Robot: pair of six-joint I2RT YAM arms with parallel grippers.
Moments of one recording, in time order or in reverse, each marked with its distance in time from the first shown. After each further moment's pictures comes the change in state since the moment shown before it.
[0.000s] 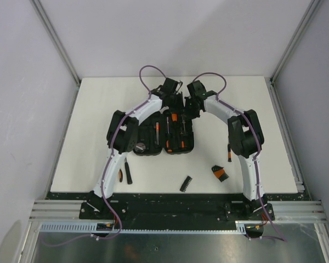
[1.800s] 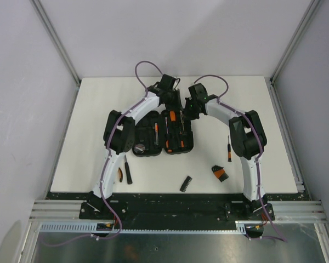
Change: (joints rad) left arm 0.020 -0.054 -0.010 -0.047 -0.071 0.010; right arm -0.001 -0.039 -0.104 0.135 -0.034 0.049
